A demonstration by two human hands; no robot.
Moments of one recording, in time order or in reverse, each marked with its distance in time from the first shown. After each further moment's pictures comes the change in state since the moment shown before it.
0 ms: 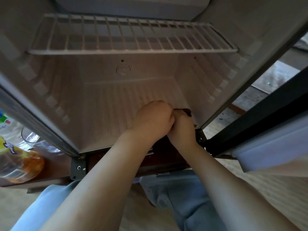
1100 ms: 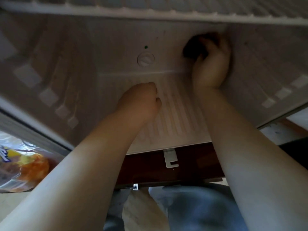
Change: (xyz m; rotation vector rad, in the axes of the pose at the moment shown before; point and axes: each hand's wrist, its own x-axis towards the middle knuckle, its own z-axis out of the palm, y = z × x) left_hand 0.017 -0.093 -0.010 -0.088 0.008 -0.311; right_hand 0.155 -0.001 0.039 0.067 0.424 0.076
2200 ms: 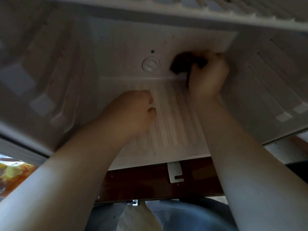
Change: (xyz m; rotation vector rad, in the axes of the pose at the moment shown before) left_hand -0.006 -0.024 -0.009 -0.033 -0.014 0.024; right_hand -0.009 -0.021 0.016 -0.063 -0.020 0.050
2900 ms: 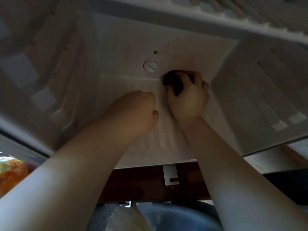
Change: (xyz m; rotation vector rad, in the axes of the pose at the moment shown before) left_hand -0.001 0.007 0.001 0.114 -0.023 0.021; right_hand -0.046 0.010 0.014 -0.281 -0.282 -0.132
